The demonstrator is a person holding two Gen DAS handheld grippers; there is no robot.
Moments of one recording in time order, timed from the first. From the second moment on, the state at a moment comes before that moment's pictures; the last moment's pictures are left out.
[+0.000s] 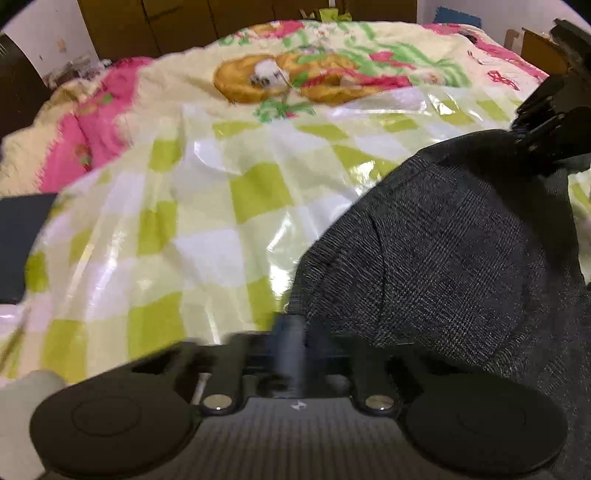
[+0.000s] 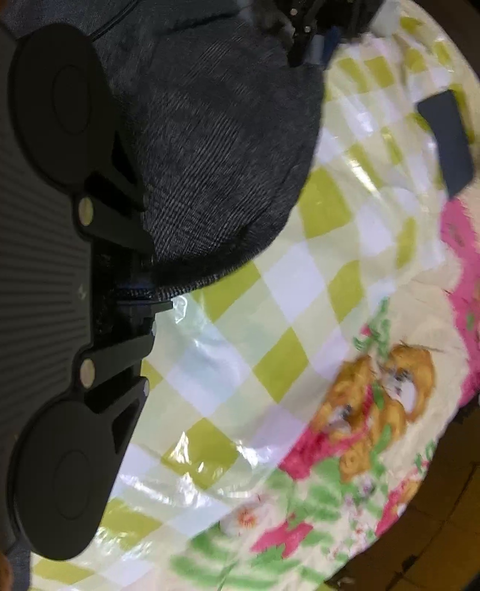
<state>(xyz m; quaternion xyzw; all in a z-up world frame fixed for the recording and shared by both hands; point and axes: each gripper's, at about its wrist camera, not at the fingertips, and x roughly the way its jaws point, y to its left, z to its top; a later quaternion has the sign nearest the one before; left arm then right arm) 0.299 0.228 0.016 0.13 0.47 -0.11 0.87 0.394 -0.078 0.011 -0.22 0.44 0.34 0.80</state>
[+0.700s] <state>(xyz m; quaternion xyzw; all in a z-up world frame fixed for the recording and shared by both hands) 0.055 0.190 0.033 0.09 0.47 -0.15 0.86 0.101 -0.142 0.035 -0.13 0.50 0.35 0.78</state>
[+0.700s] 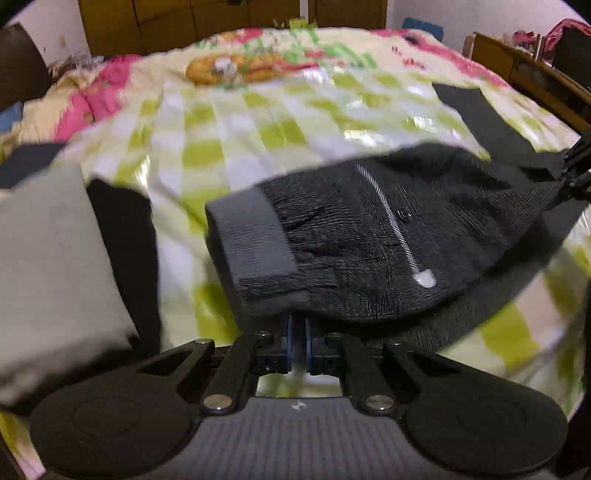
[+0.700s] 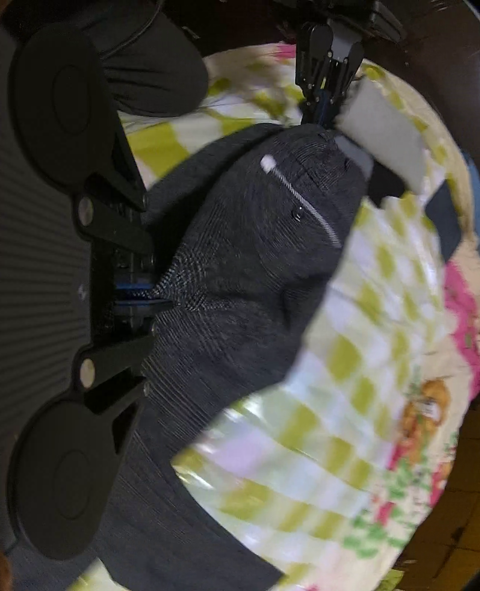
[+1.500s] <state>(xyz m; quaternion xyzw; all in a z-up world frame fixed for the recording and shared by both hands) 0.059 0.210 0.020 0.05 0.41 -0.16 0.90 0.040 -0.053 0.058 -0.22 0.40 0.38 0.81</state>
